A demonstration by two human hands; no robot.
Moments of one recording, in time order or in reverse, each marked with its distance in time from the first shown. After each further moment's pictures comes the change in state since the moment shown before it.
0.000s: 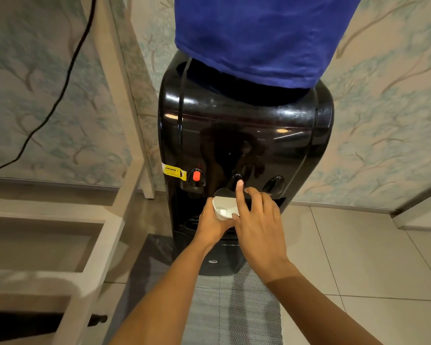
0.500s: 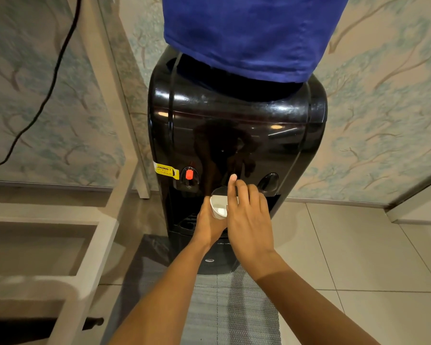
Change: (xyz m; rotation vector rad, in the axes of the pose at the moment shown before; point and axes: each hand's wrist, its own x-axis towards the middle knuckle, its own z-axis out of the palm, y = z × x) left_hand 0.001 0.000 0.008 0.048 0.028 0.018; right_hand 0.011 -0.012 -0.005 -0.055 -0.005 0.022
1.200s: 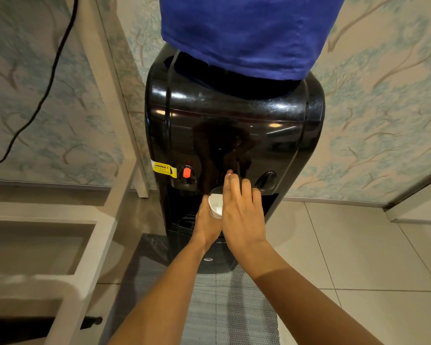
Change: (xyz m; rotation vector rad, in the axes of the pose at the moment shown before) left_hand -0.011 0.015 0.001 0.009 0.023 -0.009; right_hand 0.010 -0.008 -0.003 -0.163 -0.070 0.031
